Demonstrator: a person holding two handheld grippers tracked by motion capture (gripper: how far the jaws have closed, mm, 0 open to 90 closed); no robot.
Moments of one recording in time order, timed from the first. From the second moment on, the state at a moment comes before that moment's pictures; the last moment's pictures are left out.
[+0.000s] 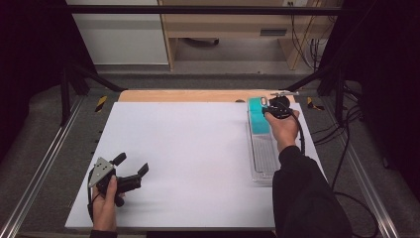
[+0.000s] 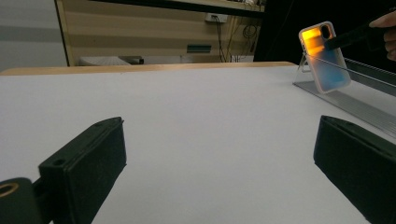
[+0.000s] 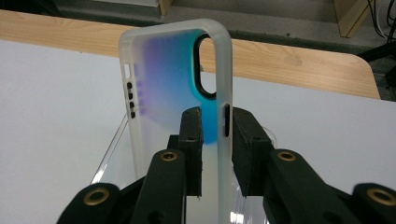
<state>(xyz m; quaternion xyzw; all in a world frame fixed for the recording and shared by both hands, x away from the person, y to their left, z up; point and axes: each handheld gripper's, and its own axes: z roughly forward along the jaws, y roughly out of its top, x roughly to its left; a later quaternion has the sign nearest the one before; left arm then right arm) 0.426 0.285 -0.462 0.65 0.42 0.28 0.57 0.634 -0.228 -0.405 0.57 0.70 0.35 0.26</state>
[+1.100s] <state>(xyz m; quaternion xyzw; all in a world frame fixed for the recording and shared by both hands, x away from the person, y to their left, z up) 0.426 0.285 -0.462 0.65 0.42 0.28 0.57 0.637 -0.227 -0.406 0.57 0.69 0.35 0.27</state>
